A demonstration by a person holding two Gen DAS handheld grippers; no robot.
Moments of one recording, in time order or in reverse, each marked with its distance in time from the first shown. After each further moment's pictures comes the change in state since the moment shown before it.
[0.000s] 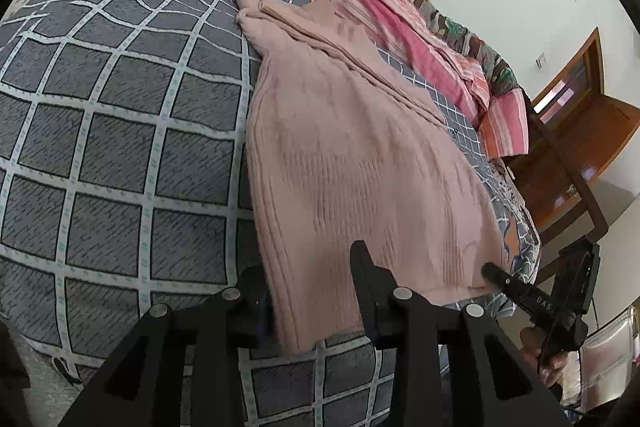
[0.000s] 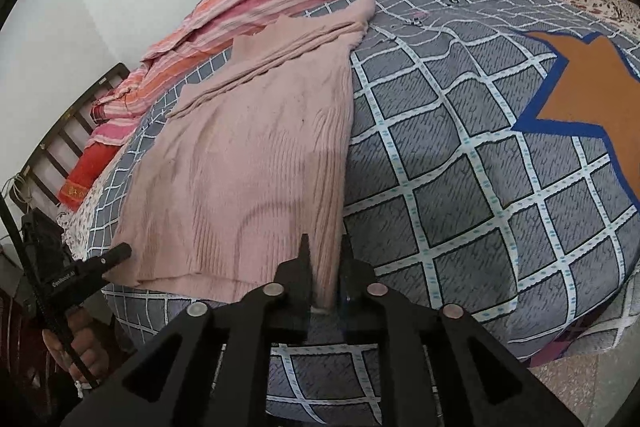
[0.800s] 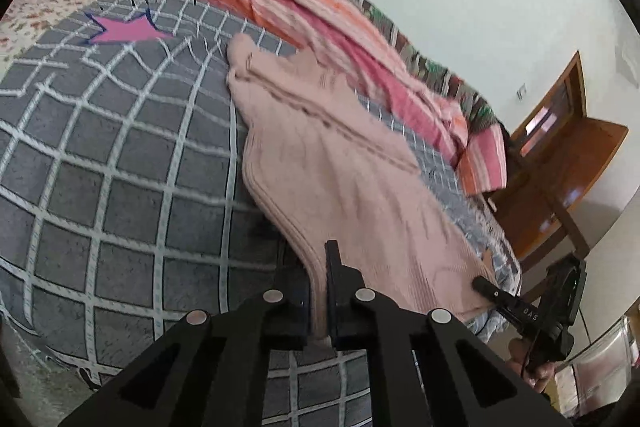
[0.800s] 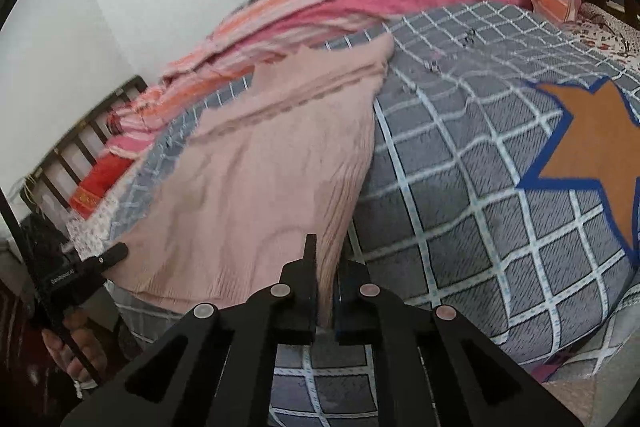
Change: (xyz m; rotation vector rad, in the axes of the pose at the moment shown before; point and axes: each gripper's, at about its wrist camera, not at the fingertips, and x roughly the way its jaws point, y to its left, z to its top) left arm -0.040 -0.009 0.017 -0.010 -0.150 -0.058; right arm -0.030 0.012 0.023 -0.035 -0.111 0.051
